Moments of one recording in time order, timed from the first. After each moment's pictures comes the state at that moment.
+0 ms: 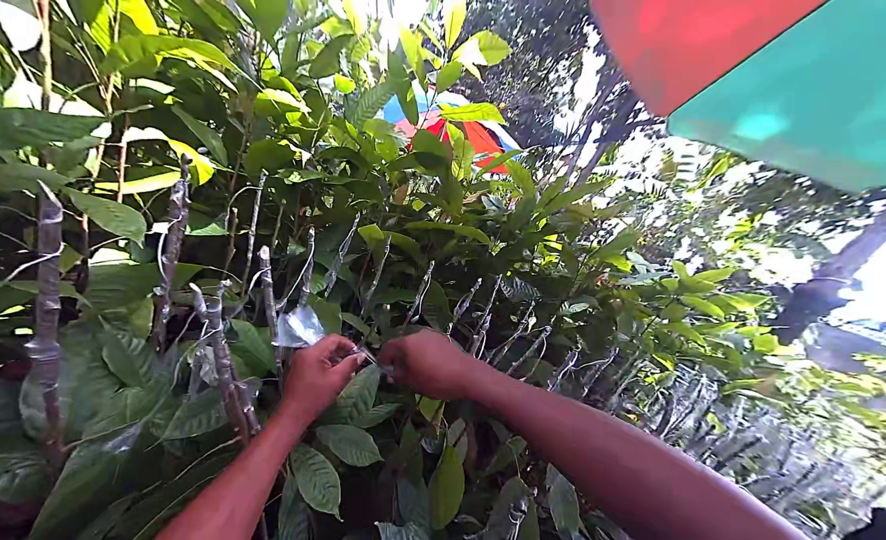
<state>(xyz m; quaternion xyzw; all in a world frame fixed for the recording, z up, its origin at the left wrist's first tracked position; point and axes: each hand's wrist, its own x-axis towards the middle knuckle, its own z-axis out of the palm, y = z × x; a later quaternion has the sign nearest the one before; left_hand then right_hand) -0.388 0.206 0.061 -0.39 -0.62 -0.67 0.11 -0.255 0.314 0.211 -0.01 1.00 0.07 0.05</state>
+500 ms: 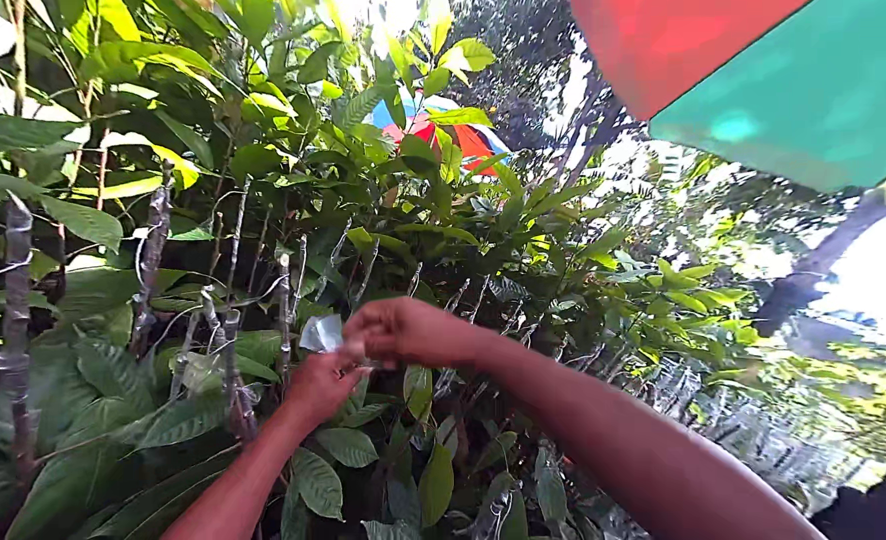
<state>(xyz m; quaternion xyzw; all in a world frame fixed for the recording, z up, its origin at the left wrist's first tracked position) -0.376 0.208 0.073 -0.45 -0.69 -0.56 0.08 -0.239 0.285 0.263 -0.07 0.99 -0.15 0.02</state>
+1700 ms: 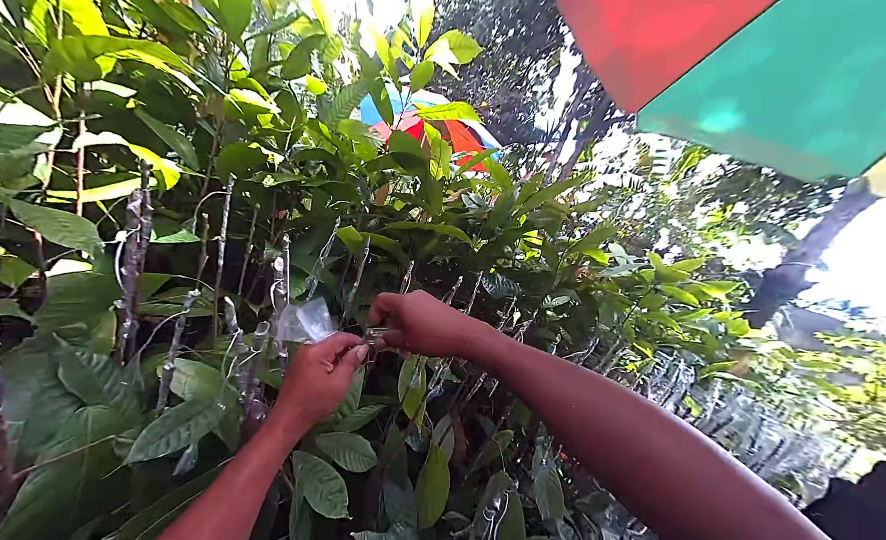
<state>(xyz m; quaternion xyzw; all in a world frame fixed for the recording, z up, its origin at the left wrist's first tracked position) -0.365 0.208 0.092 -0.46 -0.61 -0.61 0.20 -0.256 0.323 0.264 -0.02 1.00 0.01 0.01</state>
